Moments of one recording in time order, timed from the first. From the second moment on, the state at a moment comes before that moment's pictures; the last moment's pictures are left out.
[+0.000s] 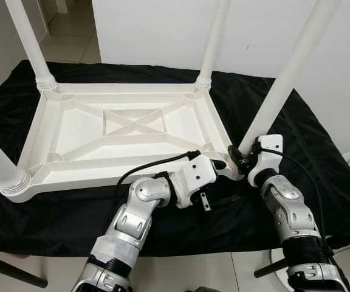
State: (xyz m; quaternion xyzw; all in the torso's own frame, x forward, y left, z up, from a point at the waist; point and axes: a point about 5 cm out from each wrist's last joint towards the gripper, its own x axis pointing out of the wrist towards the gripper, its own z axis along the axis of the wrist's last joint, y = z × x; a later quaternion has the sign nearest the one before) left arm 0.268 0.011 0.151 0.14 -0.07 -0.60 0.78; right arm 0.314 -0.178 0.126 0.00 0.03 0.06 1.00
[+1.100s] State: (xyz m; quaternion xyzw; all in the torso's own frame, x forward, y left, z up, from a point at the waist) left arm 0.267 0.013 0.147 0.13 -0.06 -0.60 0.79; right arm 0.279 -0.161 0.126 0.01 0.03 -0.11 0.99
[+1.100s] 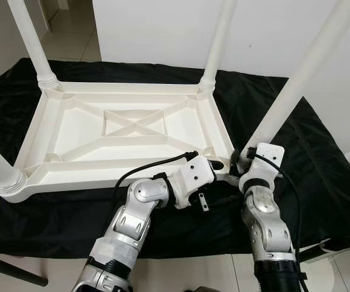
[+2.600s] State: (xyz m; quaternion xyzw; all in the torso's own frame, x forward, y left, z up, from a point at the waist) left arm 0.272 0.015 0.152 0.14 -0.07 -0.59 0.79; right arm 0.304 -0.204 0.131 -0.07 0.02 0.29 0.95
